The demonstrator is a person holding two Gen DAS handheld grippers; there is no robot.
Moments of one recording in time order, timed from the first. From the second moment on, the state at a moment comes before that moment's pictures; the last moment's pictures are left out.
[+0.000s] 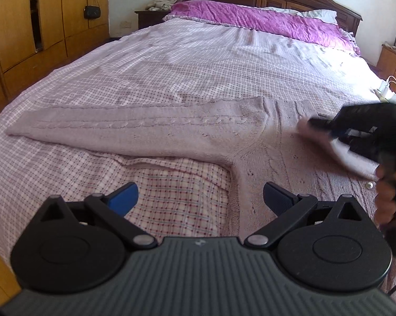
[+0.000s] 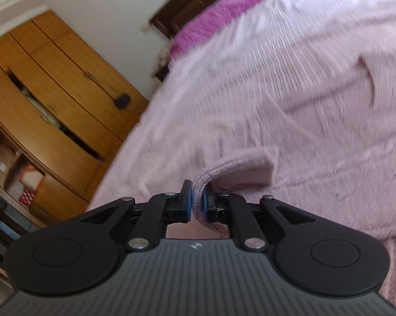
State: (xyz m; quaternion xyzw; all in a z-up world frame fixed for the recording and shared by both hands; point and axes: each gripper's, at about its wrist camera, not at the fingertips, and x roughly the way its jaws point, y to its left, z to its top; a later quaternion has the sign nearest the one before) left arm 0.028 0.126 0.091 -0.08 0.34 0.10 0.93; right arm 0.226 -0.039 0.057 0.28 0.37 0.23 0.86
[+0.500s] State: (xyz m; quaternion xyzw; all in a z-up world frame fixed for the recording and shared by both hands) left arm 0.053 0.097 0.084 -0.08 0.34 0.06 0.93; right arm 0.177 -0.090 0.075 0.22 0.37 0.27 0.86
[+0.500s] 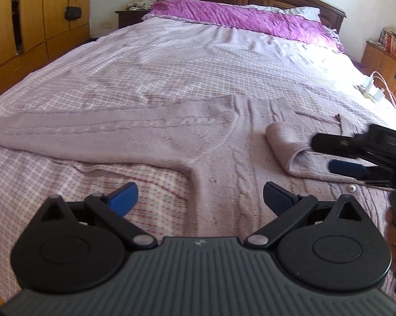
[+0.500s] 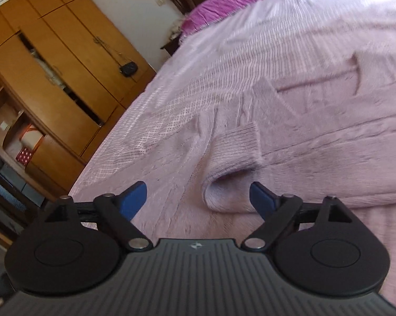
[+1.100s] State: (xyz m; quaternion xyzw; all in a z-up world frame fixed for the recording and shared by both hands) left arm 0.090 0.044 0.092 -0.05 0.33 -0.01 0.94; right arm 0.117 -0.241 0.084 0.23 0.32 0.13 0.91
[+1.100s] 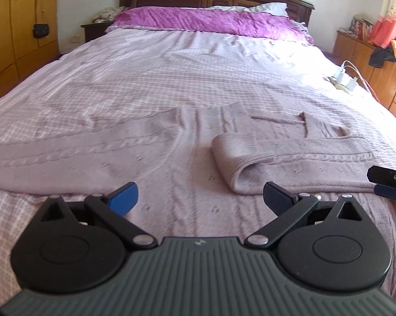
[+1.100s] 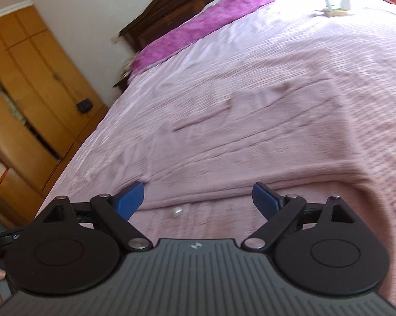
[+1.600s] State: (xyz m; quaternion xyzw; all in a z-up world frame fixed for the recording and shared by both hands) left arm 0.144 0.025 0.062 -0.06 0.34 0.01 0.94; right arm 0.111 -0.240 0.030 0.12 0.28 0.09 0.95
